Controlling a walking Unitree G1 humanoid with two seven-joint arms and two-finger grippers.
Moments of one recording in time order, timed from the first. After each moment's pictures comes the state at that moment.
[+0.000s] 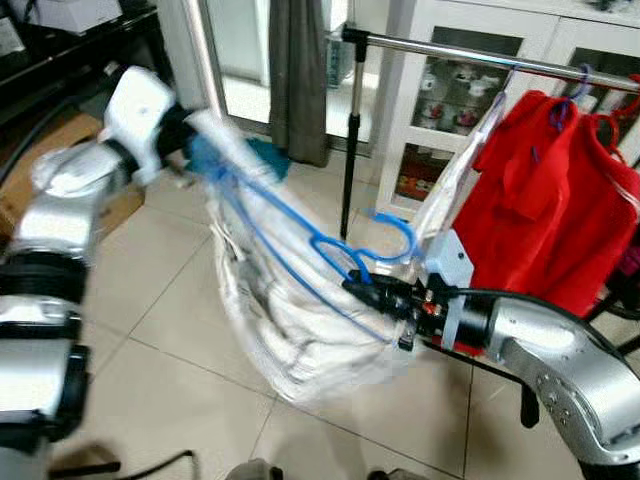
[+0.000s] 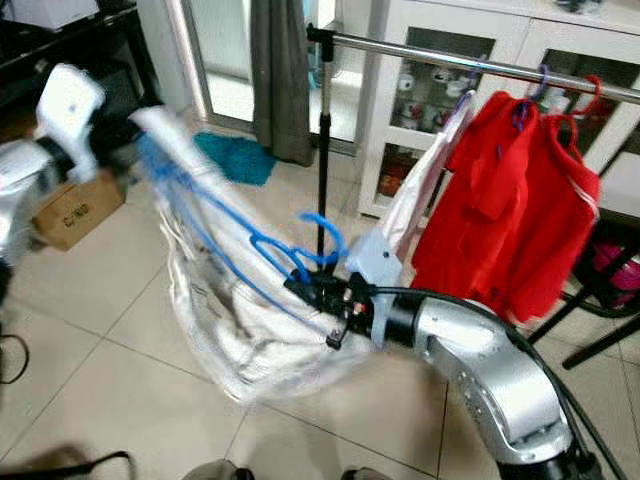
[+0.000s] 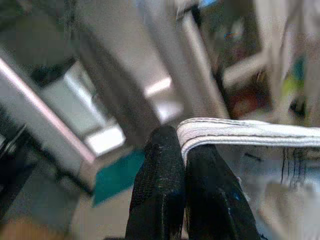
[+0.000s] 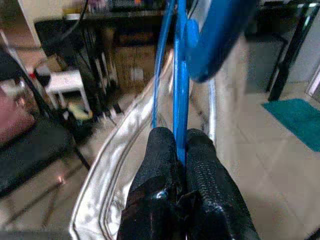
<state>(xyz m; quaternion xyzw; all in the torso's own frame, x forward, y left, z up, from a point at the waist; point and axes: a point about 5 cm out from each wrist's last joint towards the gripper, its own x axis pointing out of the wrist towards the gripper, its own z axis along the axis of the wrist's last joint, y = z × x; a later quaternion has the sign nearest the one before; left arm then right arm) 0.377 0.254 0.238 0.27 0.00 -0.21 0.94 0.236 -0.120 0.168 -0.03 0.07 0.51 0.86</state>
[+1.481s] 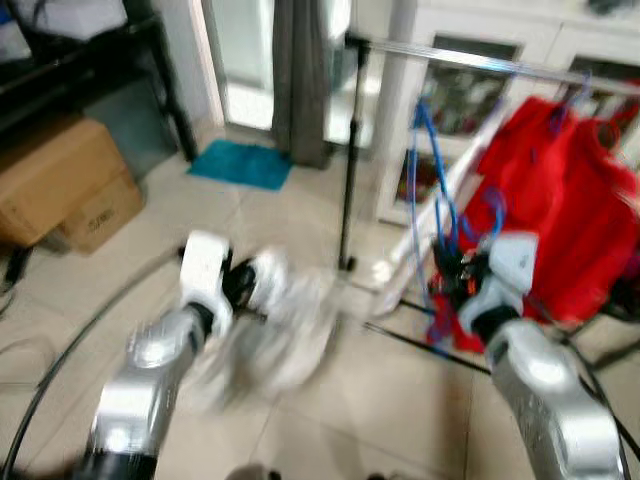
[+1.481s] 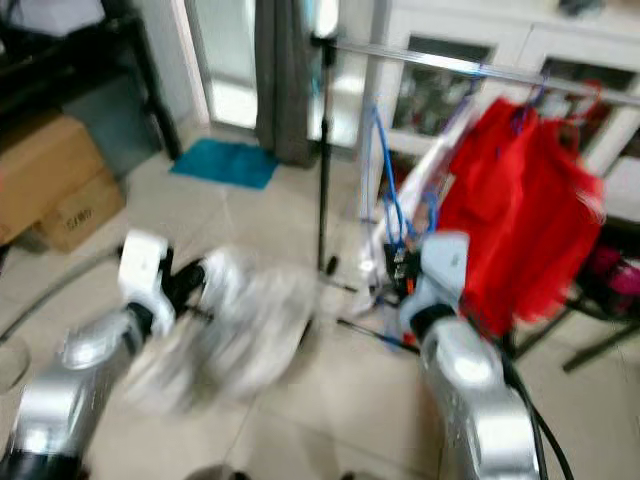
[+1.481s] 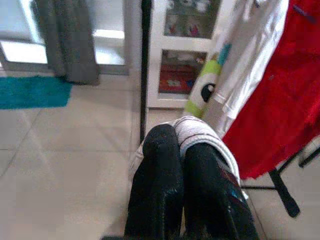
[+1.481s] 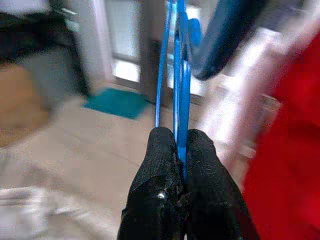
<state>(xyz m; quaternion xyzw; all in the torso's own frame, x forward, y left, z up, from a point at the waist) 0.267 0.164 0.101 -0.01 0.11 -0.20 0.97 0.246 -0.164 0.126 0.00 0.08 0.07 0.99</state>
